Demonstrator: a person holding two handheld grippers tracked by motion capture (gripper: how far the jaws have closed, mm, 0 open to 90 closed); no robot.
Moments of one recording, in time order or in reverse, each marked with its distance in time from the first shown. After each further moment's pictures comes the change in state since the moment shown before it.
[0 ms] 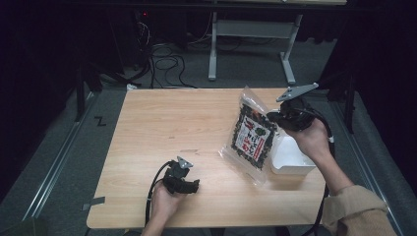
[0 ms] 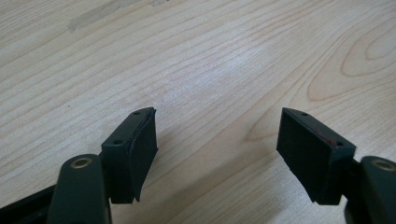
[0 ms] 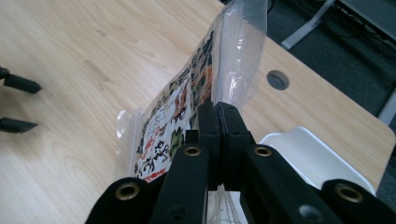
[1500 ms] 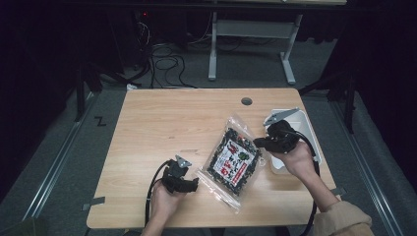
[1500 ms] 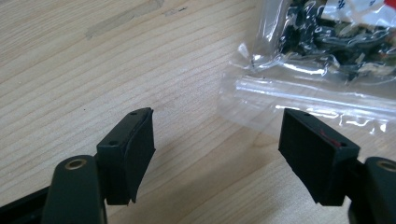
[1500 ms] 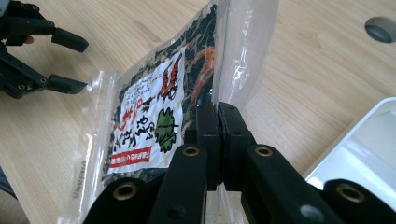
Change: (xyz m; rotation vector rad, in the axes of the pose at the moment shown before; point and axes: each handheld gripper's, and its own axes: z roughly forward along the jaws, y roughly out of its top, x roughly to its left) left arm 0.001 0.001 -0.004 -0.024 0.023 -0.019; right arm 0.032 -0.042 0.048 0.079 0.206 0.057
